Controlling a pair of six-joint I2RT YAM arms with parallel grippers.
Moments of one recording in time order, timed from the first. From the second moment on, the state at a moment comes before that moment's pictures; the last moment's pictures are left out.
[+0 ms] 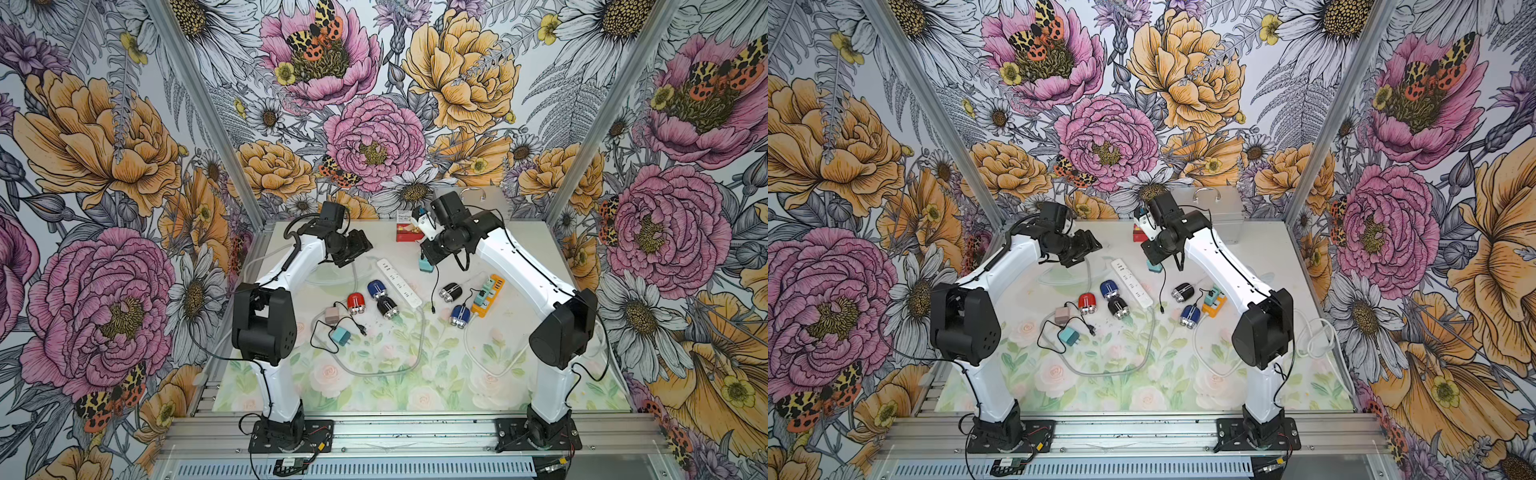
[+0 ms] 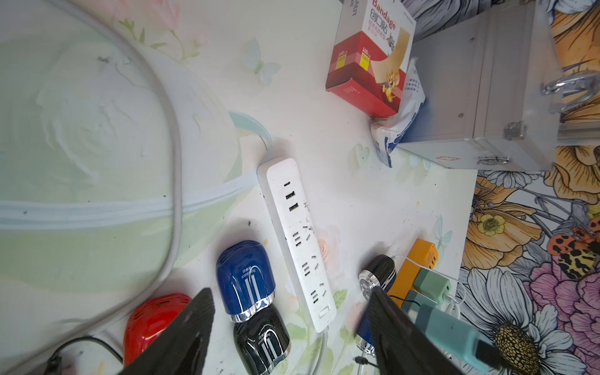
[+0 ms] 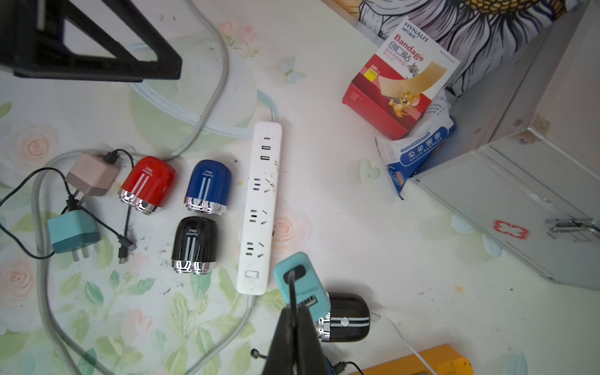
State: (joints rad) left arm -0.21 1.85 1.61 -0.74 0.29 -0.69; right arm 0.56 1.89 1.95 -1.04 -0.07 -0.15
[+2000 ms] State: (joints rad) left arm -0.02 1.53 1.30 -0.75 0.27 -0.70; right arm 1.08 2.36 2.14 -0.92 -0.08 -0.20
